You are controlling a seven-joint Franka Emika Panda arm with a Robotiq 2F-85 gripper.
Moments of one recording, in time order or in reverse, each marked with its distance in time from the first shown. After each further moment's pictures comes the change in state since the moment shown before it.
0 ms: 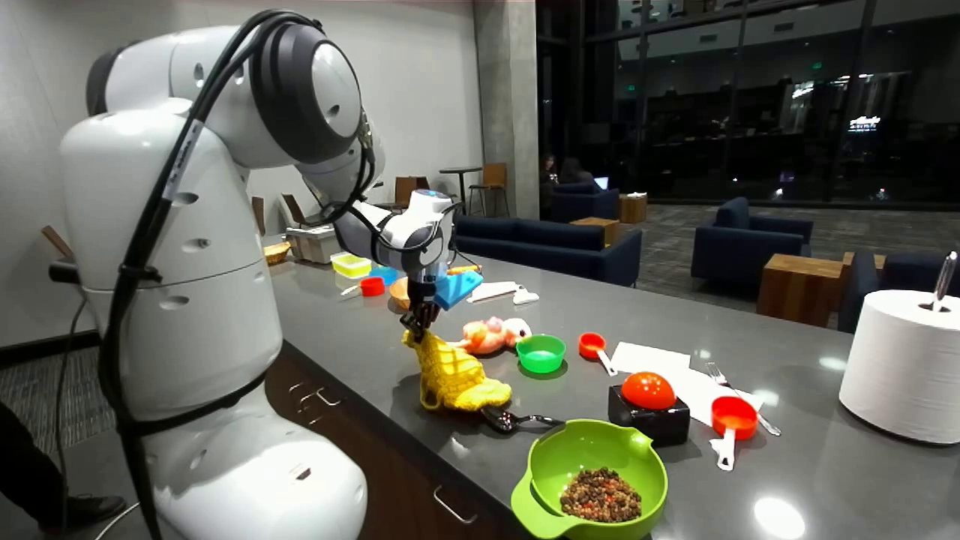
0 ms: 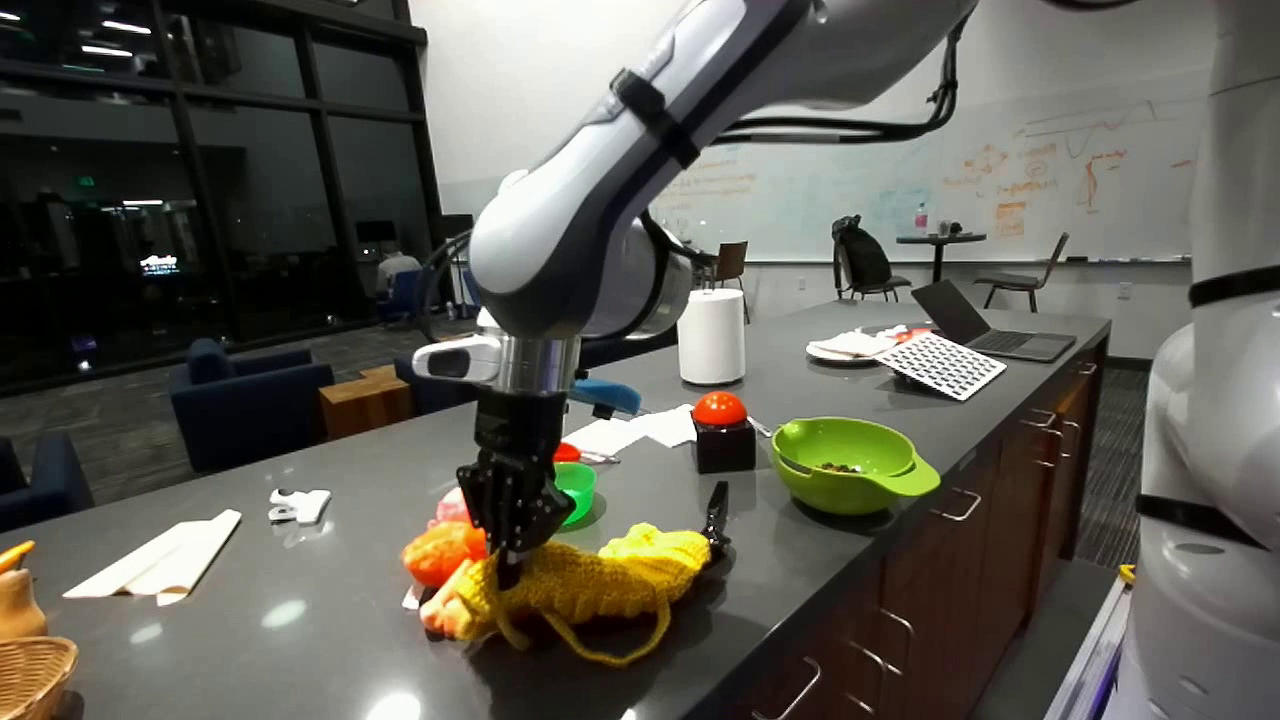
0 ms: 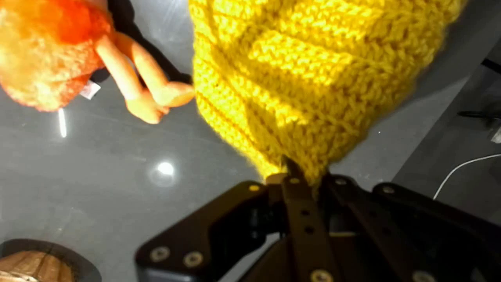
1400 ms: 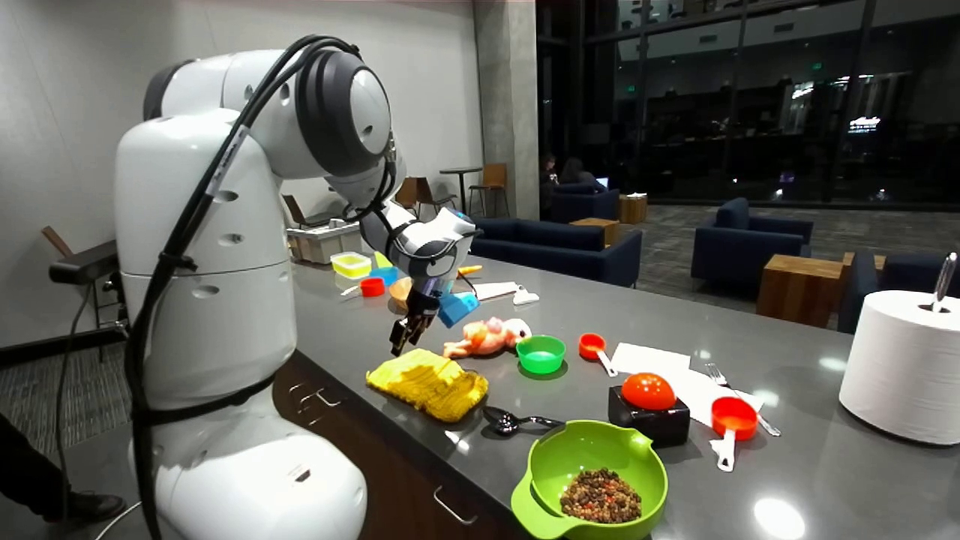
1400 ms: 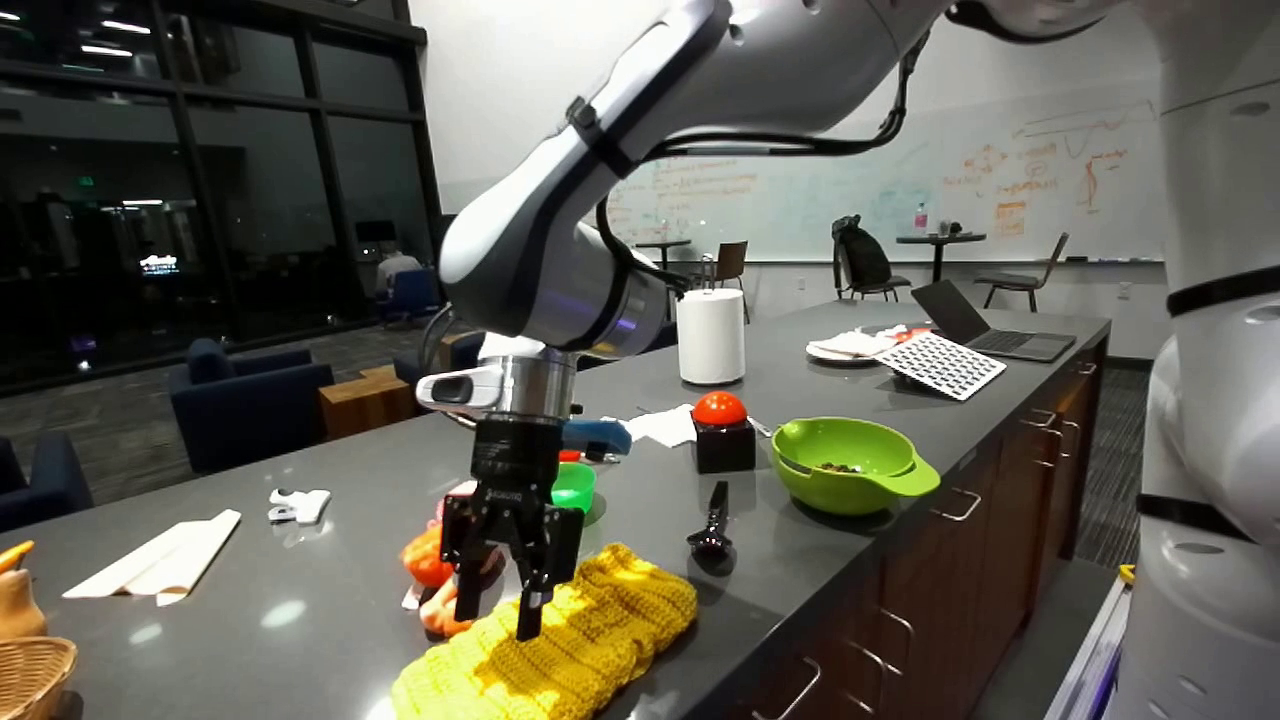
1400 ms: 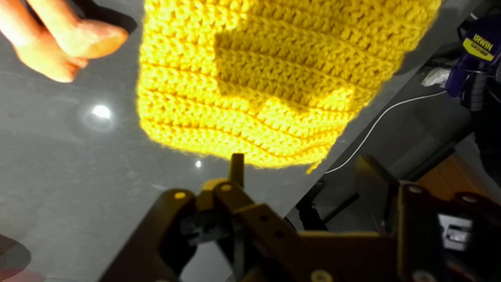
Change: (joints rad) arm -0.012 0.106 -0.014 0.077 0.247 -0.178 -0.268
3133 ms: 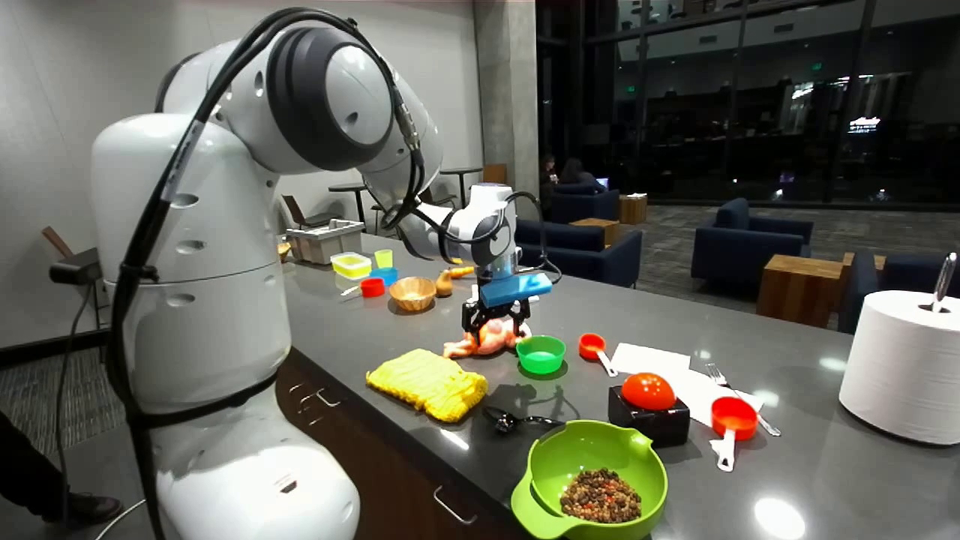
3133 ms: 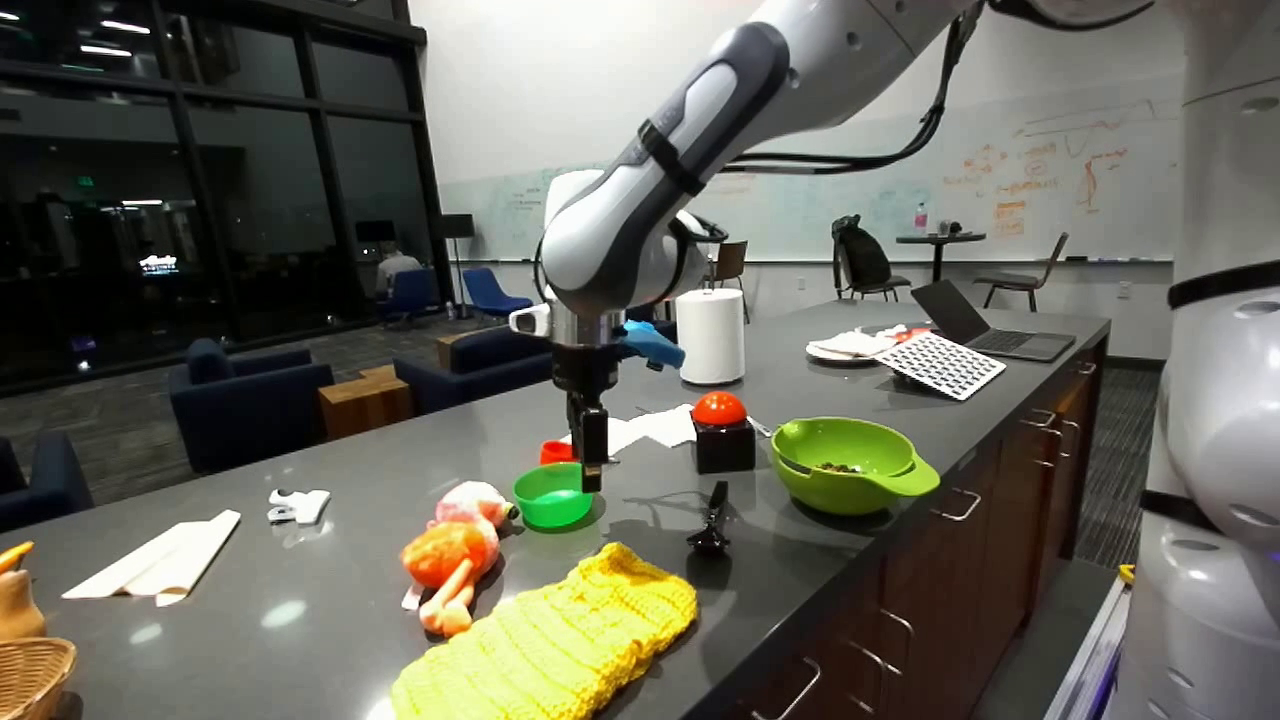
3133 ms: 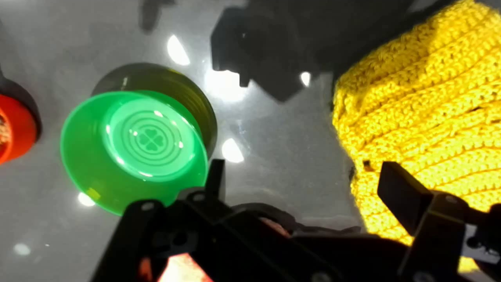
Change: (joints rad) arm -0.113 -0.058 -0.142 0.017 -0.524 0.111 0.907
